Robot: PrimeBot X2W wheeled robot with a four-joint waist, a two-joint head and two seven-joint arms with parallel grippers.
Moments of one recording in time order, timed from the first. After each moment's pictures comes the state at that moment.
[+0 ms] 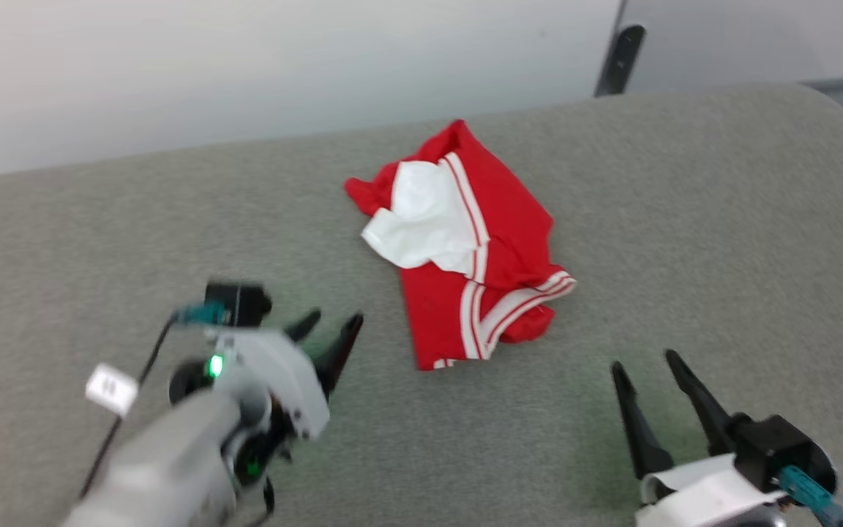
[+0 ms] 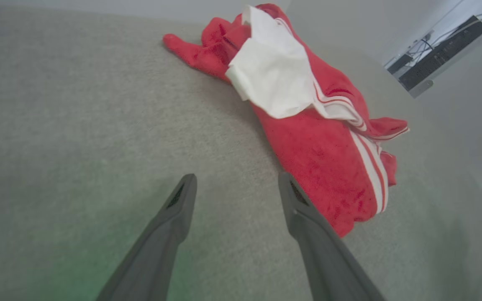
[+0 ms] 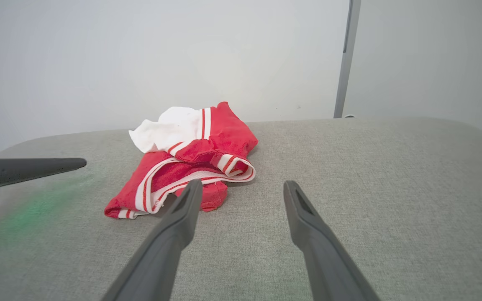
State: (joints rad) left arm -0.82 0.41 -1.15 0.78 -1.31 -0.13 -0.17; right arm -0.08 -0.08 0.19 0.17 0.20 0.13 -0.25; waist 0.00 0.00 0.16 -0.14
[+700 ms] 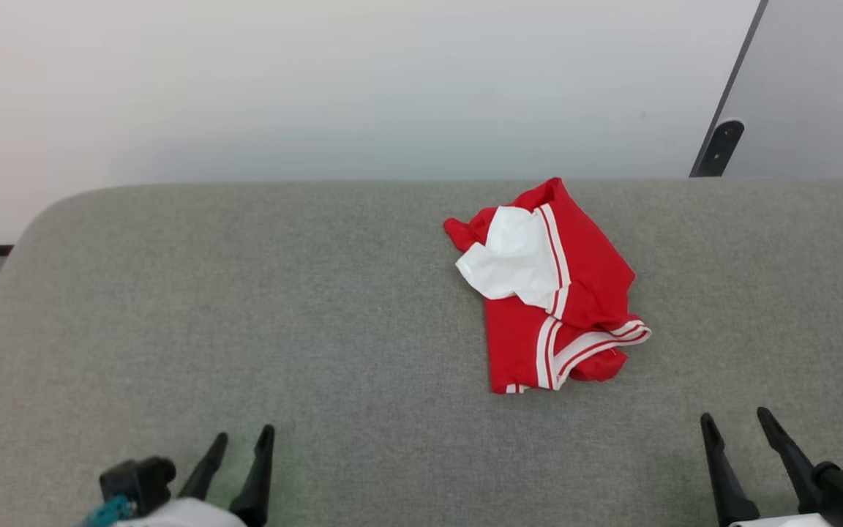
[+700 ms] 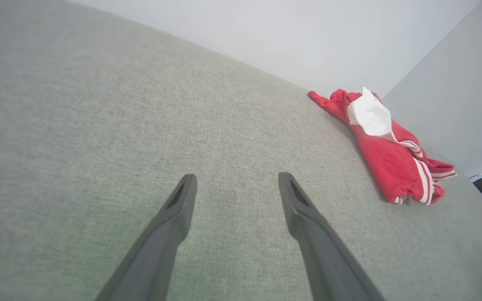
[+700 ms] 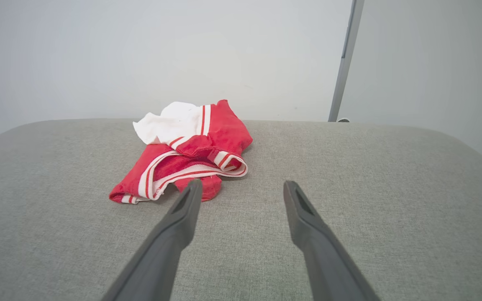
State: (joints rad) left arm -0.09 0.42 -0.45 0.32 -0.91 0.05 -0.26; right arm 0.11 -0.14 0.02 0.04 0.20 0.13 -0.13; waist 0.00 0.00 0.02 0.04
